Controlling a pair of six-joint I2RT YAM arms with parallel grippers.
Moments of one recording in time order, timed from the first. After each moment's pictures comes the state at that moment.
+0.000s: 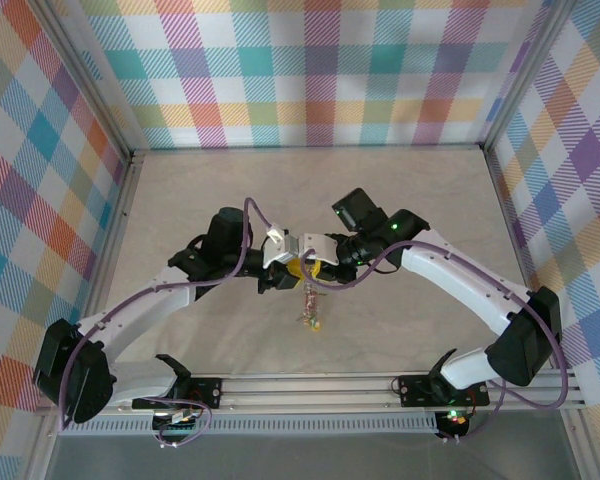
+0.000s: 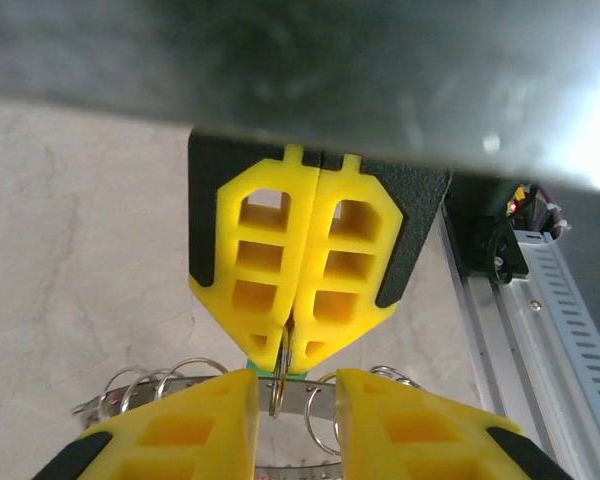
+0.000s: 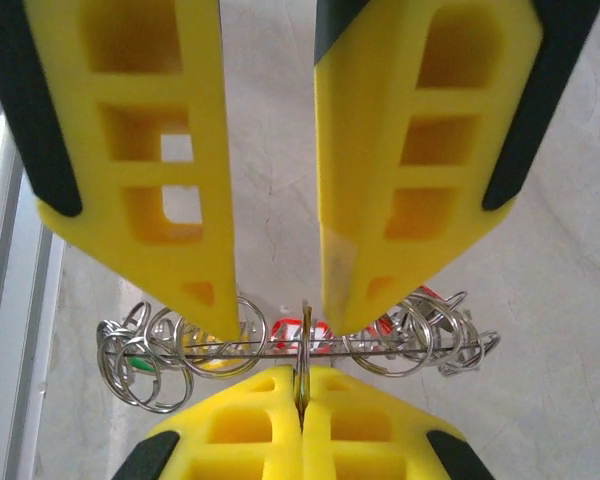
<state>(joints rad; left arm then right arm) -0.60 1.23 0.86 -0.21 0.84 0.39 0.76 1.43 1.30 -0.91 -0.44 -0.76</state>
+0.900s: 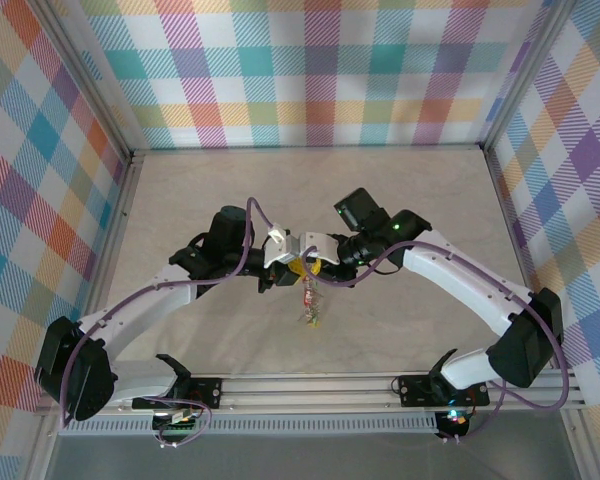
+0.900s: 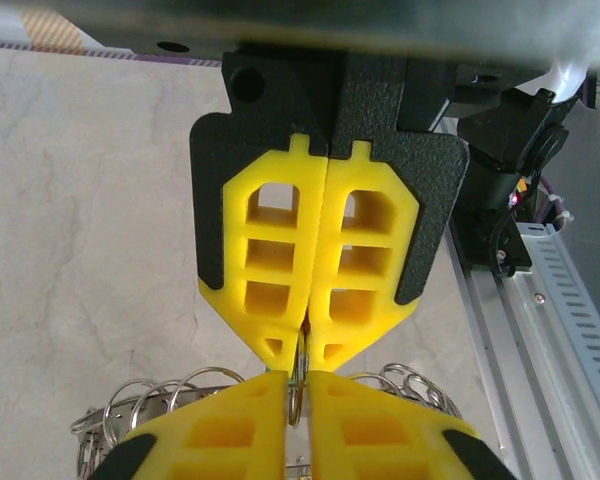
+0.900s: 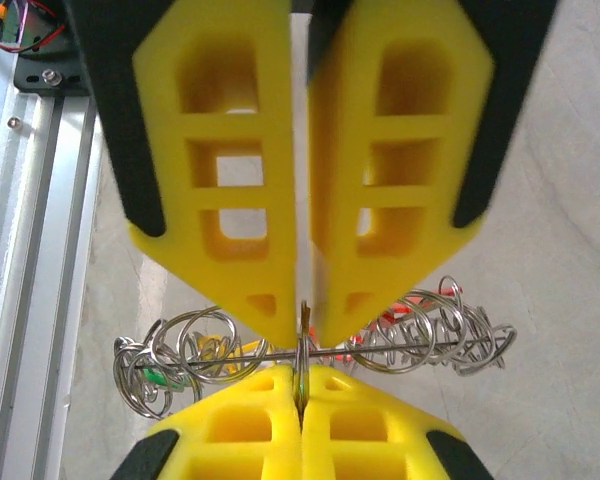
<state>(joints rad) -0.60 1.24 0.88 -0.24 0.83 0.44 0.75 1.42 1.29 -0.90 -0.49 -0.73</state>
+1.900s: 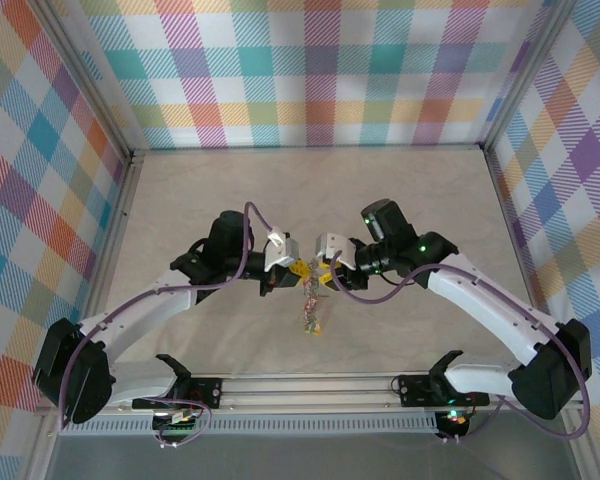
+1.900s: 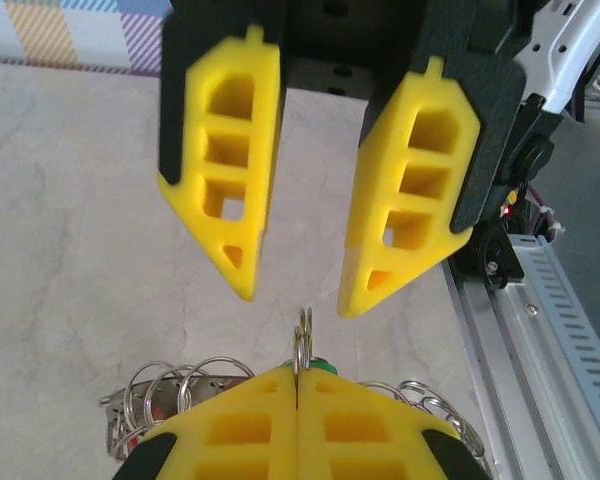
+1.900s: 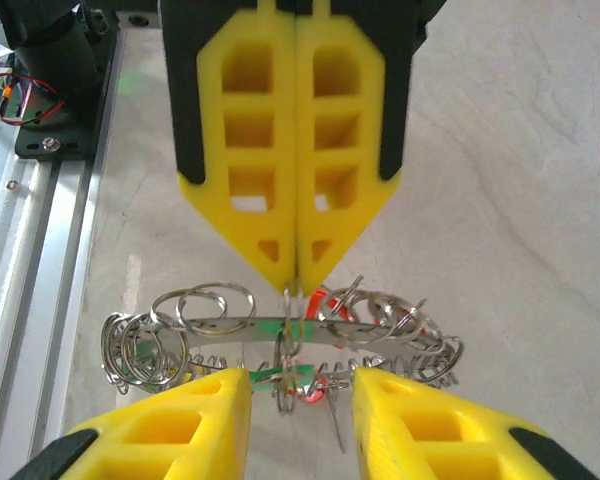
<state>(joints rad) -0.61 1.22 0.82 -0.13 0.85 0.37 0.68 1.21 1.05 -0.67 -0.59 -0.65</state>
